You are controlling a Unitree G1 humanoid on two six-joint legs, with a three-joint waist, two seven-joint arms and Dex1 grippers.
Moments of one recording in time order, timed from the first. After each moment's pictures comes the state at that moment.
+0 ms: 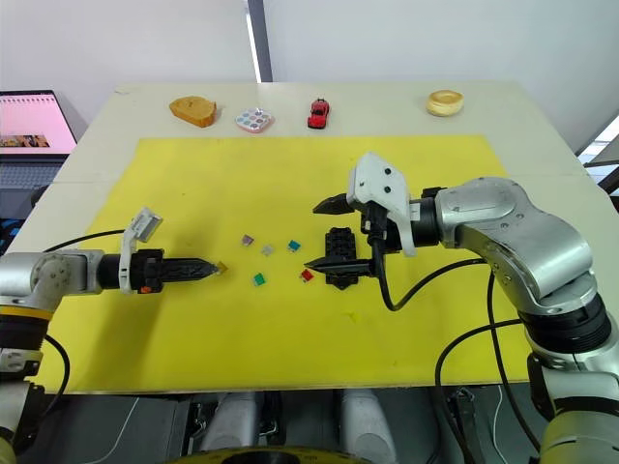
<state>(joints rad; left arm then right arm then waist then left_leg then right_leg) -0.47 0.80 0.02 0.23 -0.68 1.13 -1.23 -0.67 -0.84 0.11 -0.49 0.65 0.86 1.01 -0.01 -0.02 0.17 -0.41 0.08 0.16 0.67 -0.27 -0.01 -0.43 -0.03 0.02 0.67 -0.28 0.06</state>
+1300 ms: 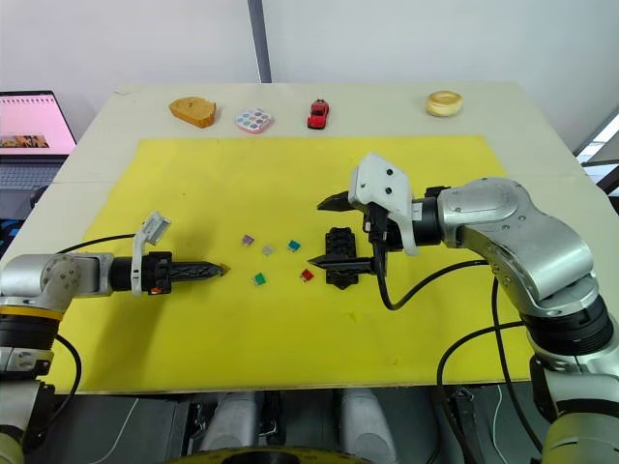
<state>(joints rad) -0.46 0.77 0.02 0.23 -0.69 1.15 -1.14 -0.66 -0.84 0.11 -0.49 0.60 0.83 1.01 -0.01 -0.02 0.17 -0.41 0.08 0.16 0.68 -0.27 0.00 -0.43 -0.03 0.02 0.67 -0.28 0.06</state>
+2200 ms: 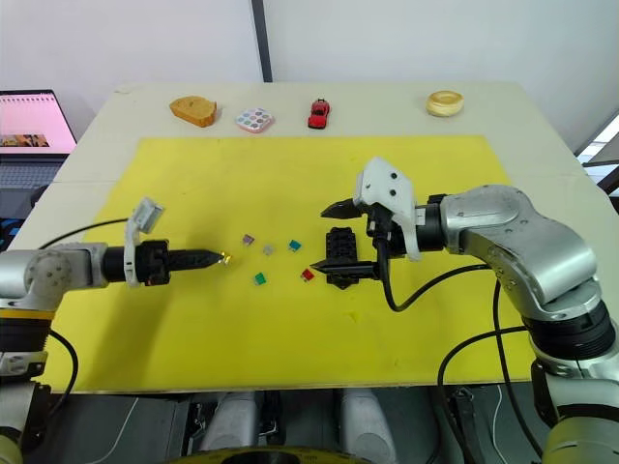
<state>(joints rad) -0.47 0.78 0.11 0.06 -0.76 1.13 -1.15 -0.62 -0.83 0.04 -0.49 0.70 0.94 0.98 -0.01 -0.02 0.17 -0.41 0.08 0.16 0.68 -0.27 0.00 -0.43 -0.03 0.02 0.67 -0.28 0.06</state>
